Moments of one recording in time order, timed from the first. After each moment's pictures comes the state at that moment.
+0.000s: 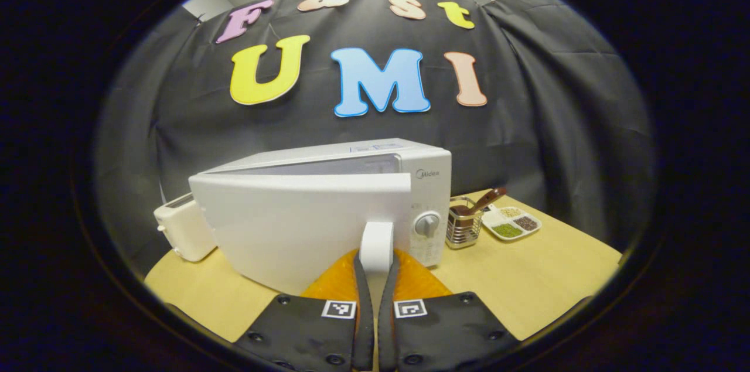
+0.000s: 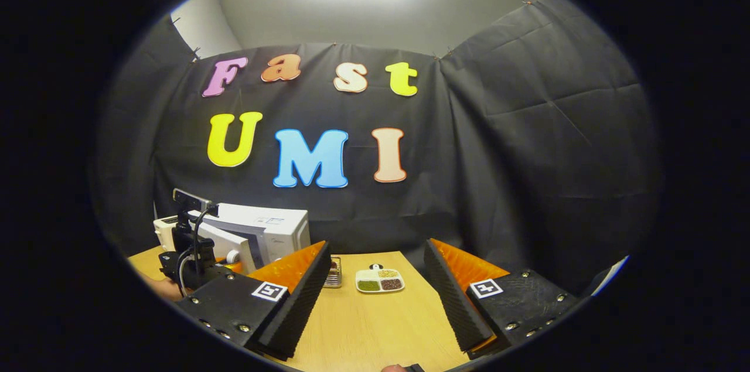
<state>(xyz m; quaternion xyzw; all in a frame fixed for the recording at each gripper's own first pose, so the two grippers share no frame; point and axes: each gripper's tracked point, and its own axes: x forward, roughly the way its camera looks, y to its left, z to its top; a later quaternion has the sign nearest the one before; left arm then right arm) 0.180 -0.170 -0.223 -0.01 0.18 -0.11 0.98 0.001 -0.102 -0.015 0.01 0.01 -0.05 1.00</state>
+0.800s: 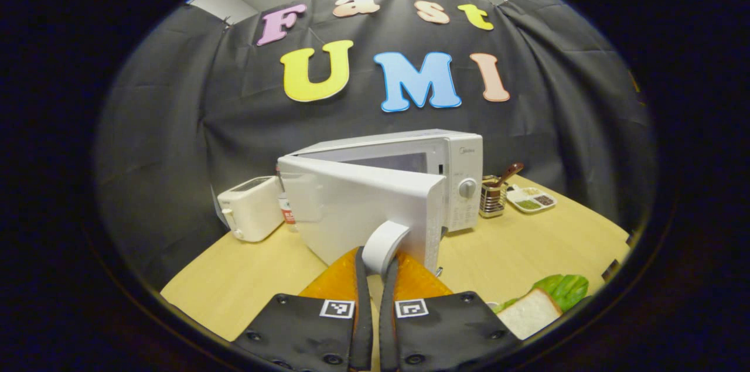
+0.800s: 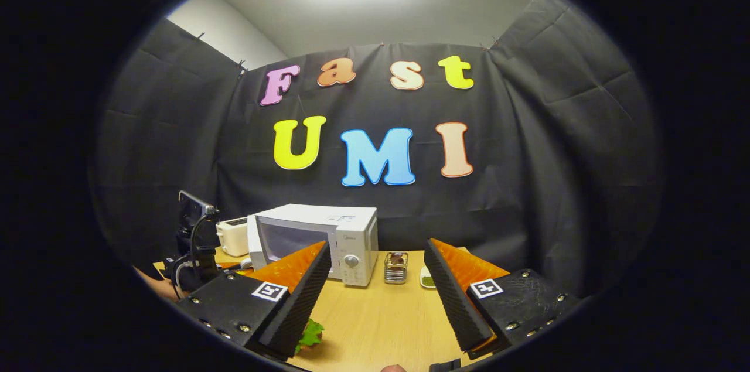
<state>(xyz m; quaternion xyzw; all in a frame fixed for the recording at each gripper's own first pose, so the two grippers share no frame) 0.069 -0.056 -0.222 0.01 0.19 -0.04 0.98 -0.006 -0.018 -0.017 0.03 0.01 0.10 0.99</state>
